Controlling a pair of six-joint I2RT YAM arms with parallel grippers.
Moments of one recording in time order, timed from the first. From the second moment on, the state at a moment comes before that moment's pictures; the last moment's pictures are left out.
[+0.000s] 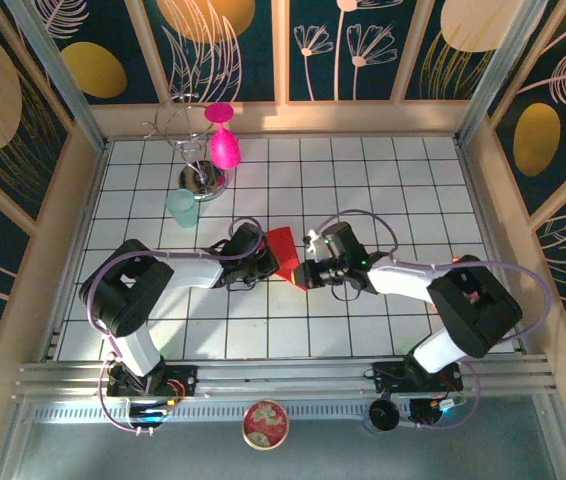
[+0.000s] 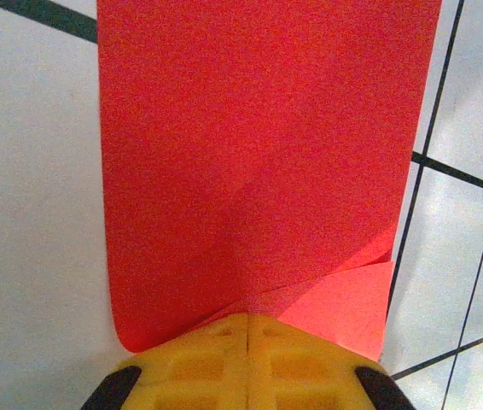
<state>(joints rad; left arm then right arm) -0.70 1.75 0.77 0.08 0.17 -1.10 0.68 1.54 0.66 0.05 -0.49 0.52</state>
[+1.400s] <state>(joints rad) -0.77 1.78 0.79 0.12 0.17 -1.03 0.67 1.70 0.71 0.04 -0.41 0.55</state>
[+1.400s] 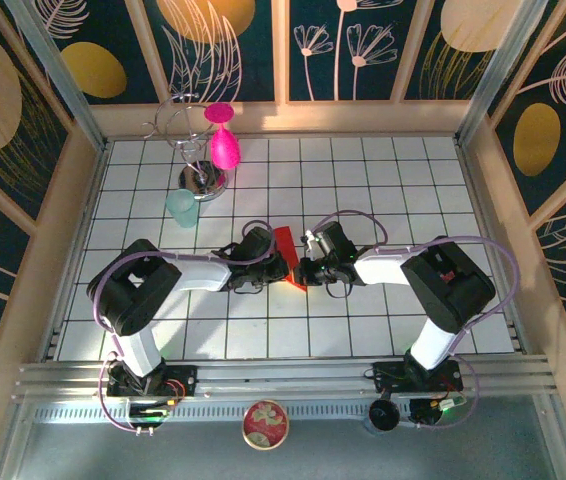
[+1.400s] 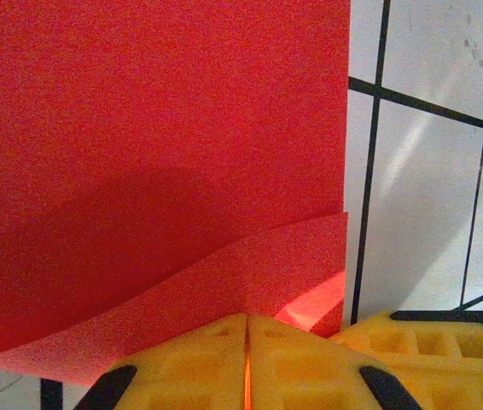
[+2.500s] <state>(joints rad) -0.62 1.52 0.61 0.20 0.23 -1.11 0.65 1.56 0.71 0.10 -0.42 0.66</state>
